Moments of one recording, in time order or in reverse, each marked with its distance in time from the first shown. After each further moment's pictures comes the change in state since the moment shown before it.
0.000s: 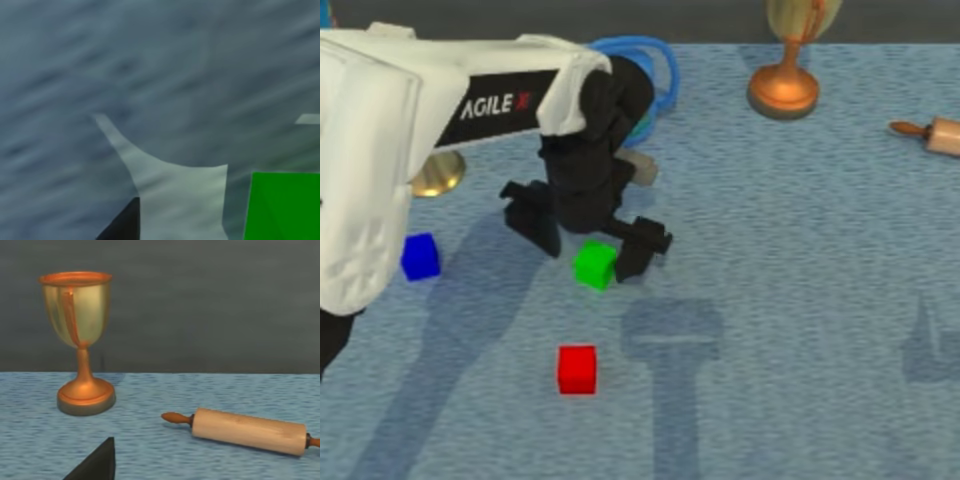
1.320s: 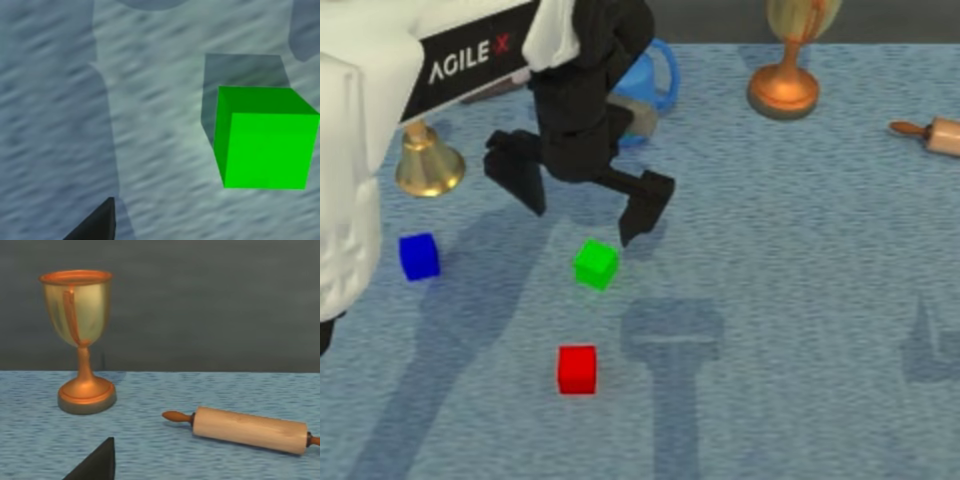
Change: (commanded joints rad) left arm -0.001 -0.084 0.181 -0.265 -0.001 -0.002; right arm 0.000 0.000 0.000 0.000 0.000 0.000
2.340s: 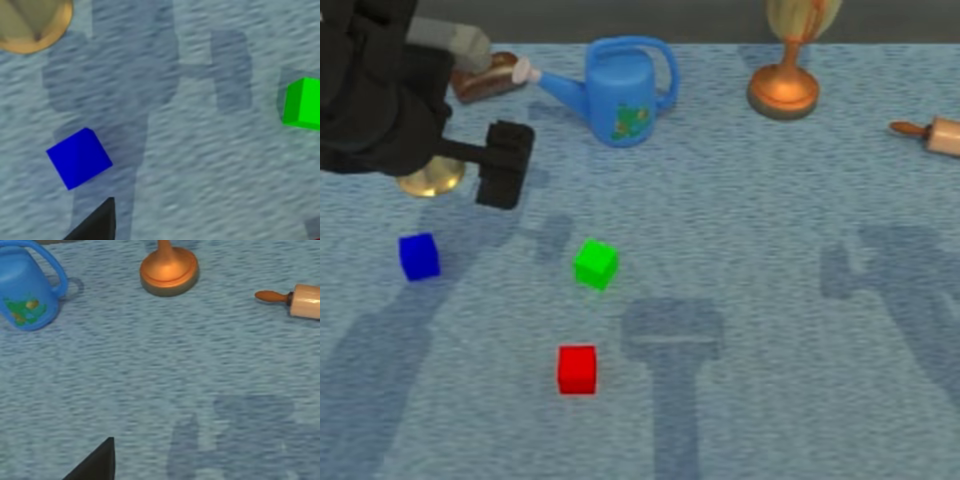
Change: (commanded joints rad) left arm 0.187 -0.794 -0.706 0.424 0.000 0.023; right arm 0.335 0.824 0.832 -0.586 0.171 0.312
